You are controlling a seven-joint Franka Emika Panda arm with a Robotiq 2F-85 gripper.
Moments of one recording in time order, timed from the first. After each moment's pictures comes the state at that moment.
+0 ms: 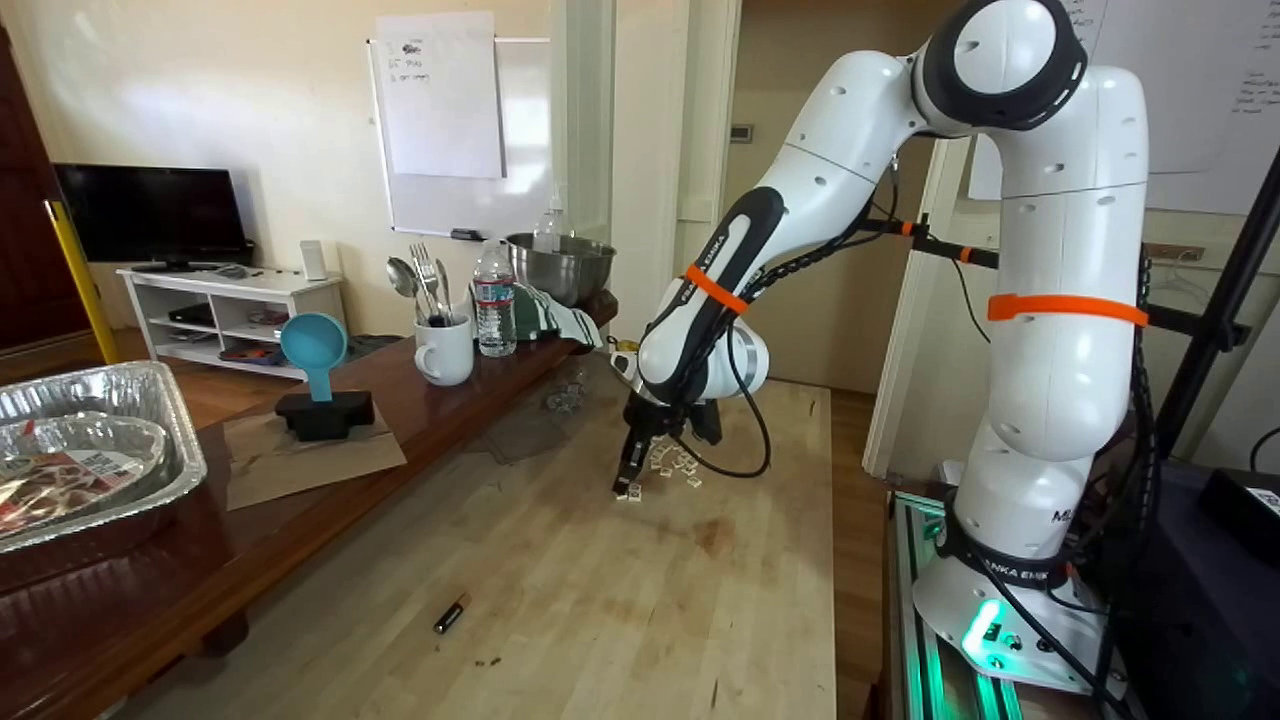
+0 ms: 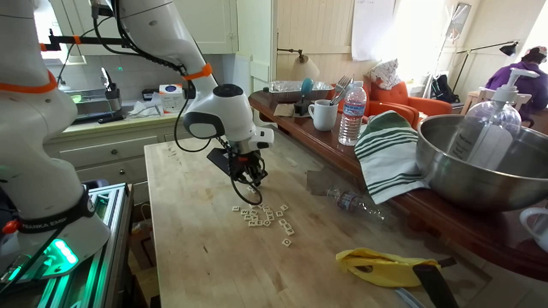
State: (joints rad) arm -0.30 0.20 0.36 -2.59 0.54 3.05 -0.83
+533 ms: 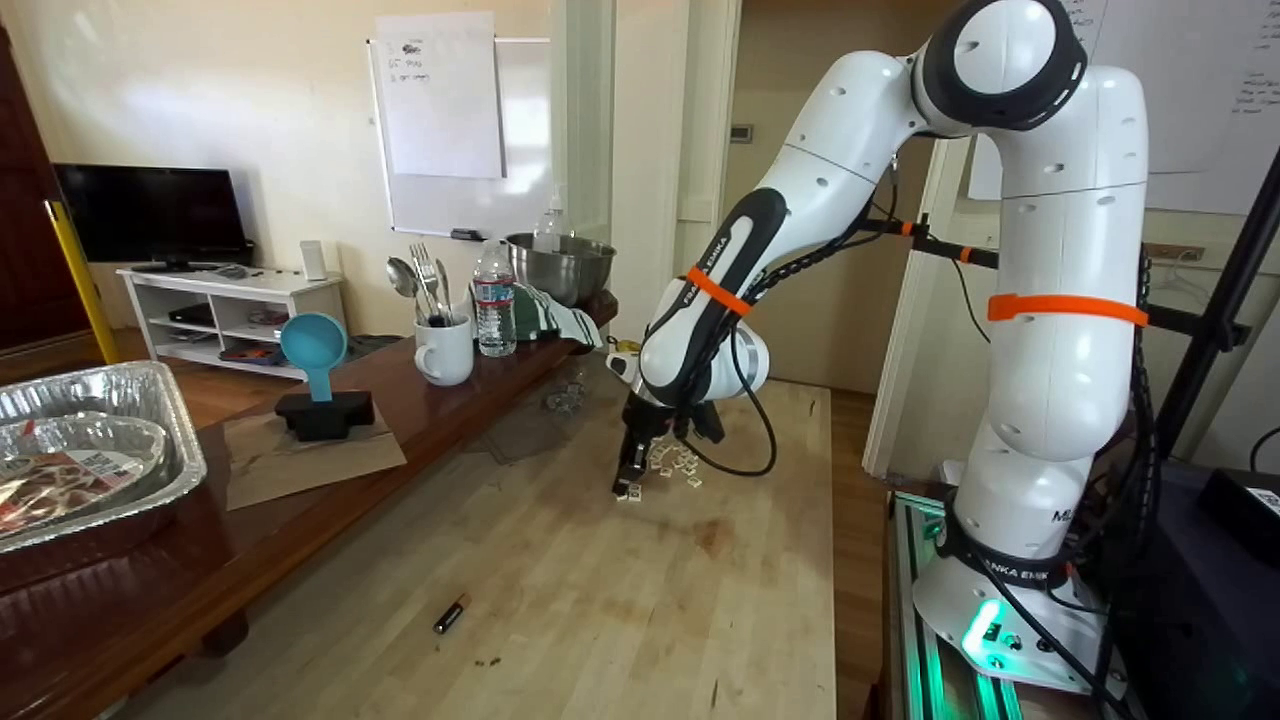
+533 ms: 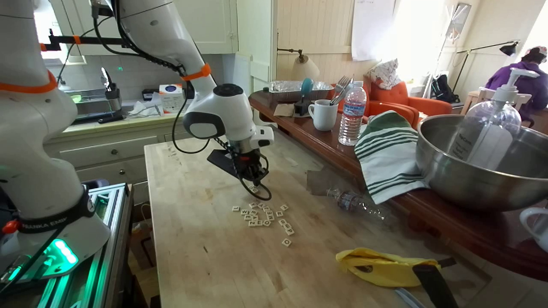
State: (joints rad) arm -0.30 0.20 0.36 -2.59 0.50 3.05 -0.91
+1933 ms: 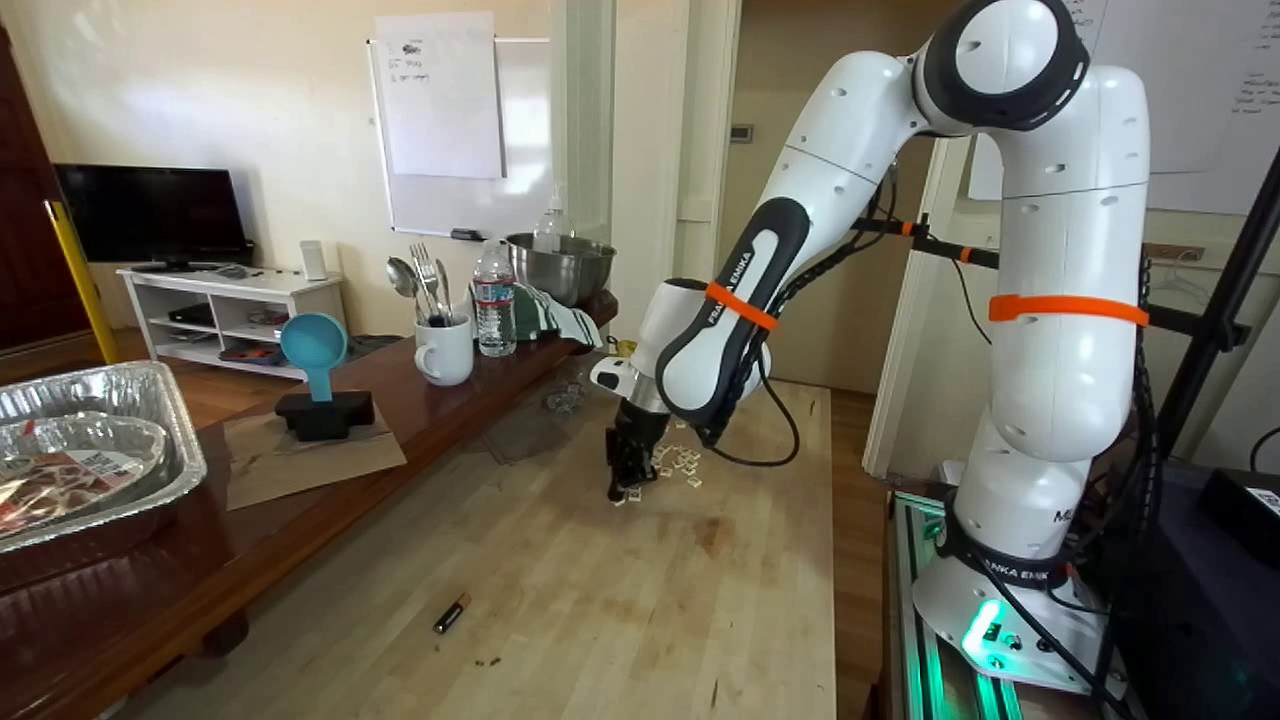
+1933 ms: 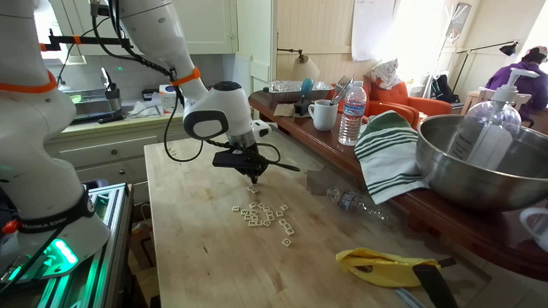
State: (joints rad) arm -0.27 0.20 0.33 -2.60 0.19 3.05 -1.07
